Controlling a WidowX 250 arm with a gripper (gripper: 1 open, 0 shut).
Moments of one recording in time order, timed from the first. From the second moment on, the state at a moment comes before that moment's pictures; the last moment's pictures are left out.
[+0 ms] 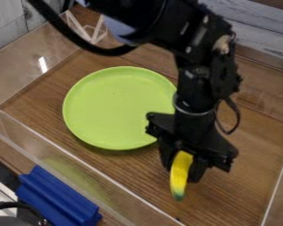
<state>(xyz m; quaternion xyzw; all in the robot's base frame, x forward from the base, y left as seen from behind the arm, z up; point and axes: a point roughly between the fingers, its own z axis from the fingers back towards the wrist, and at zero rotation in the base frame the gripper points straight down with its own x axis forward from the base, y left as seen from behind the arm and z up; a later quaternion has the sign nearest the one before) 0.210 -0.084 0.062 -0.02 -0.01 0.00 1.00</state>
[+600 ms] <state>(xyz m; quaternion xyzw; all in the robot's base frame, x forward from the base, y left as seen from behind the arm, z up) 0.221 -0.039 0.130 -0.01 -0.02 0.04 1.00</state>
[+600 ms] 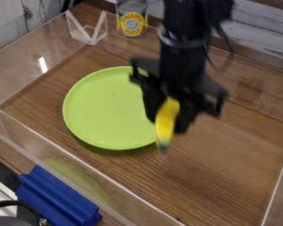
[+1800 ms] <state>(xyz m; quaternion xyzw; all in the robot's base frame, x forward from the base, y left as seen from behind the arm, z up) 0.215 -0.002 0.111 0.02 -0.05 0.05 1.00</state>
